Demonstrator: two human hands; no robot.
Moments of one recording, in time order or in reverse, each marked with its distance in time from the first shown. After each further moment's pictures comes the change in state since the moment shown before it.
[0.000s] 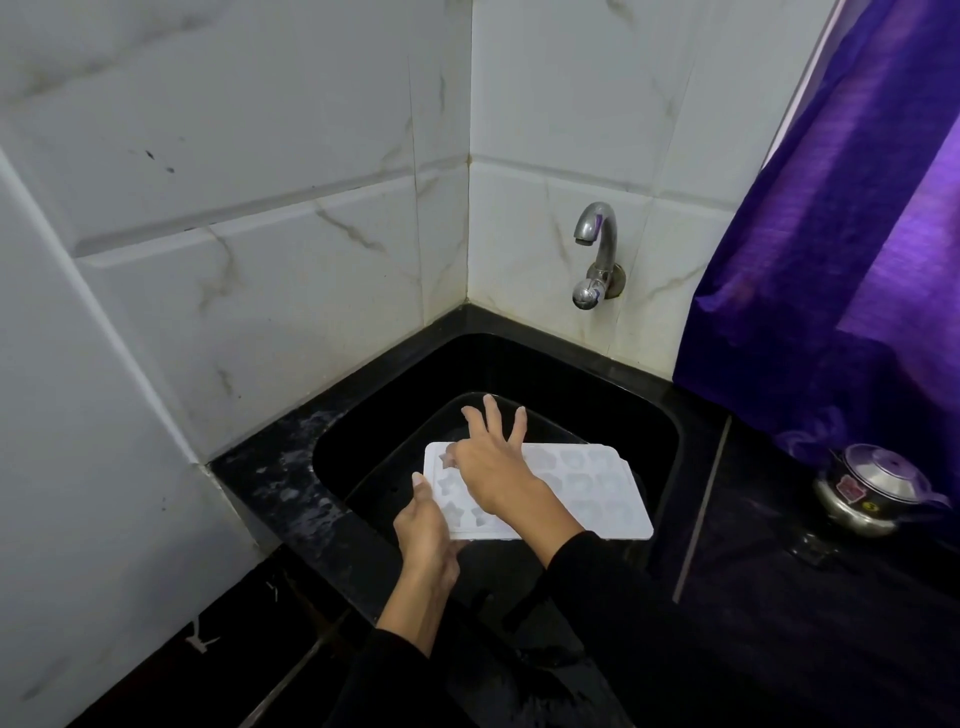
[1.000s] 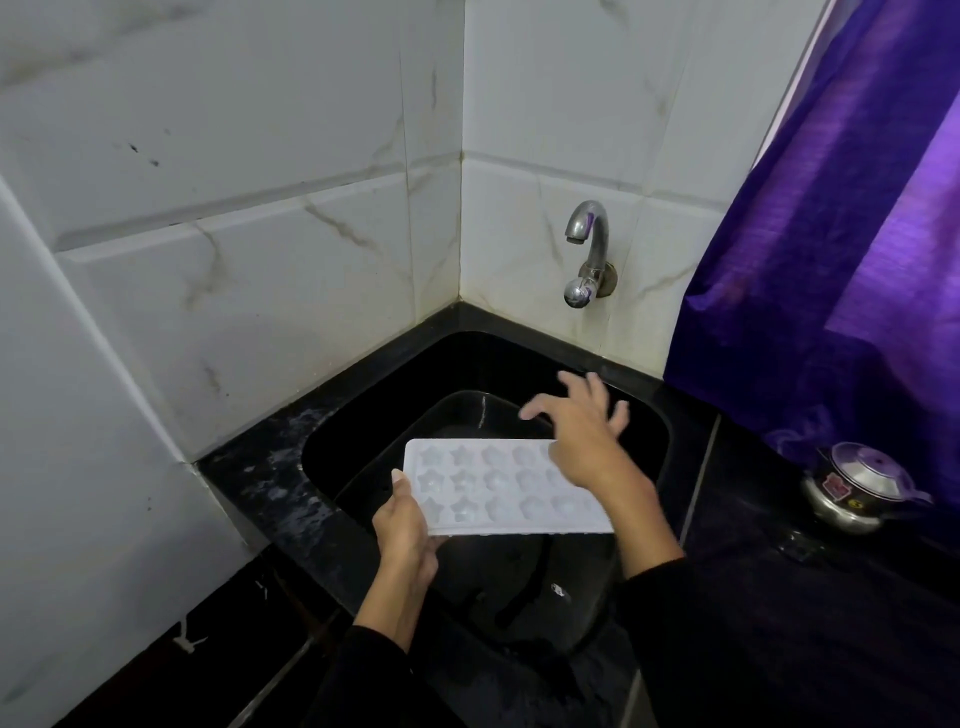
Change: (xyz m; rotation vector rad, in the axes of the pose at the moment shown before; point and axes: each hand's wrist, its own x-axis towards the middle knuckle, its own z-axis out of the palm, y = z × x) left_hand 0.004 0.006 -0.007 0.008 -0.011 -0.009; right_hand -0.036 0.075 -0.038 0.357 0.168 0.316
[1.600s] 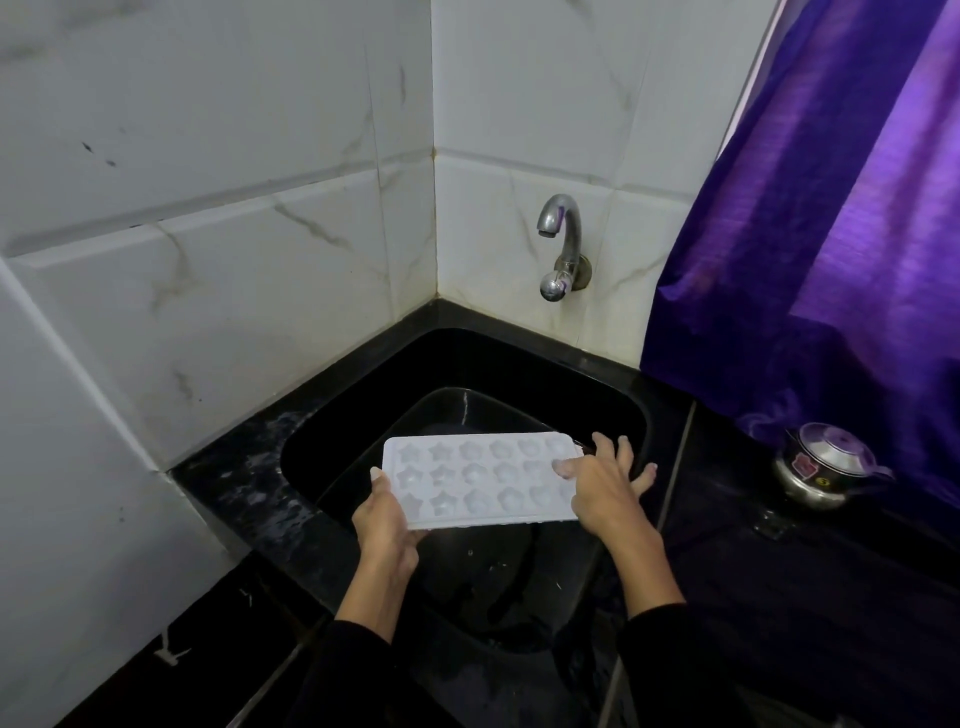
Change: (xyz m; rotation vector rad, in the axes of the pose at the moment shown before) left_hand 0.001 0.002 0.001 0.009 0.006 -0.005; right_hand -0.035 0.054 0.036 -0.084 -0.088 0.256
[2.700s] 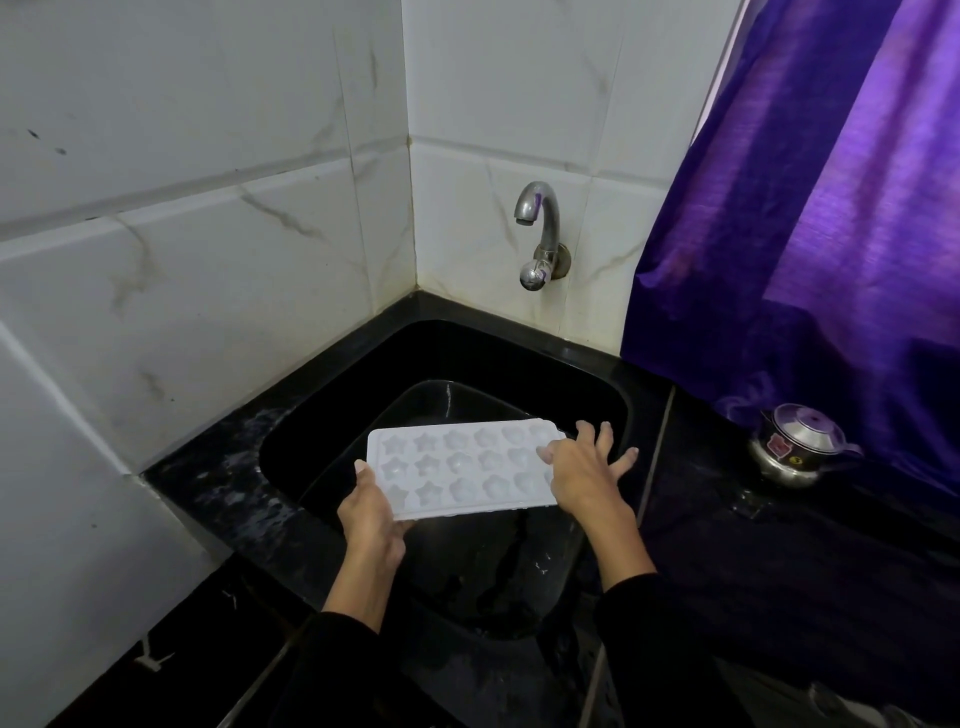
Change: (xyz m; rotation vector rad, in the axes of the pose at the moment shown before) left_hand 0.006 -0.003 0.004 -0.013 0.016 -0.001; right_hand 0.006 -0.006 0.001 -0.041 -0.012 0.051
